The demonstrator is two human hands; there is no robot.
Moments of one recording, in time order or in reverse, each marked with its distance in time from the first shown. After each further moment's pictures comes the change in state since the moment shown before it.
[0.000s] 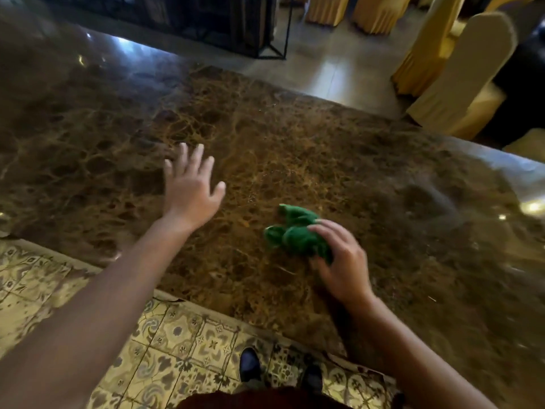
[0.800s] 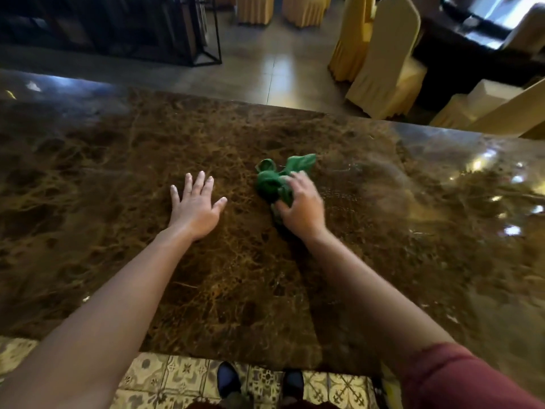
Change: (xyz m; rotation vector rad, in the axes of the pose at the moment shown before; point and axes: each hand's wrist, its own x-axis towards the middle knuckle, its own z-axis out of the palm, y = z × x) left_hand 0.034 0.185 0.068 -0.101 -0.355 0.054; right_hand 0.073 0.111 -0.074 -0.126 0.078 0.245
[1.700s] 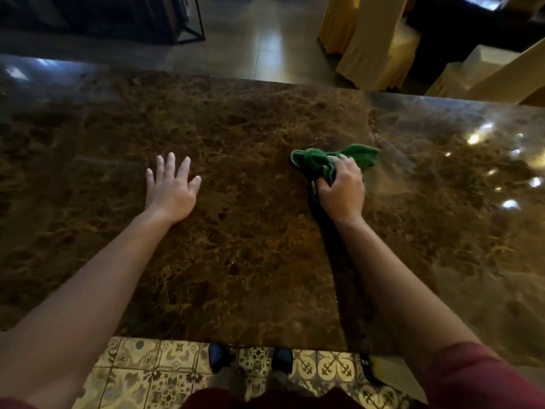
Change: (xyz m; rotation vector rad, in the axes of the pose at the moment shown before) left_hand -0.004 0.049 0.014 0.070 0.026 -0.020; right_hand -0.028 0.122 -0.075 -0.001 0.172 0.266
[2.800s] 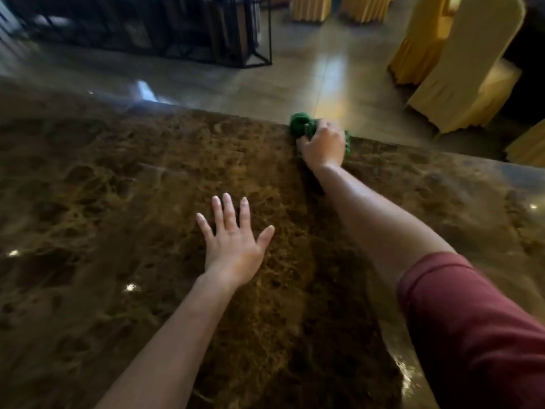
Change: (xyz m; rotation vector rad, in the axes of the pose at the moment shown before) left_hand 0.062 -0.018 -0.015 0.061 -0.020 -0.113; right_hand 0.246 -0.217 0.186 -0.043 -0.042 -0.171
